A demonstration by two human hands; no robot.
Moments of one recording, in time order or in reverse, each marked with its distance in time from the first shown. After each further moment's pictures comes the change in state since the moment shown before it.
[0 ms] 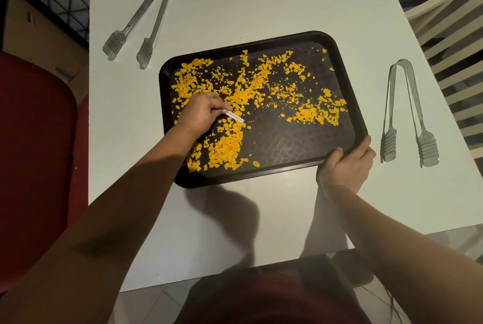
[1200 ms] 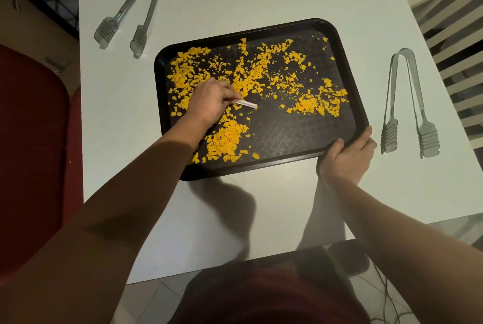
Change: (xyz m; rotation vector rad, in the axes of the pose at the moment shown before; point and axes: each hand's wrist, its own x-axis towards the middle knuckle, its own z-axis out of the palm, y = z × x) left_hand 0.012 0.010 0.015 0.325 0.021 0.147; right_hand 0.000 0.000 0.001 -0.017 0.012 0.000
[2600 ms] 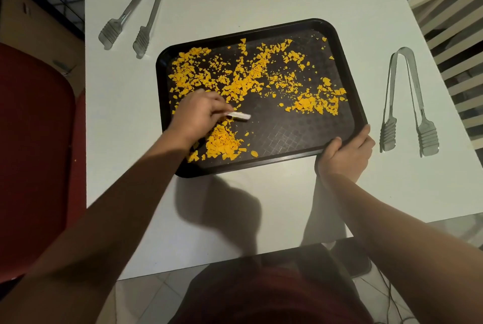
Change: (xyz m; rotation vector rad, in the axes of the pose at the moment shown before) left_hand -0.043 0.007 -0.020 0.018 0.007 0.013; right_hand 0.000 0.001 0.000 0.006 -0.016 -0.007
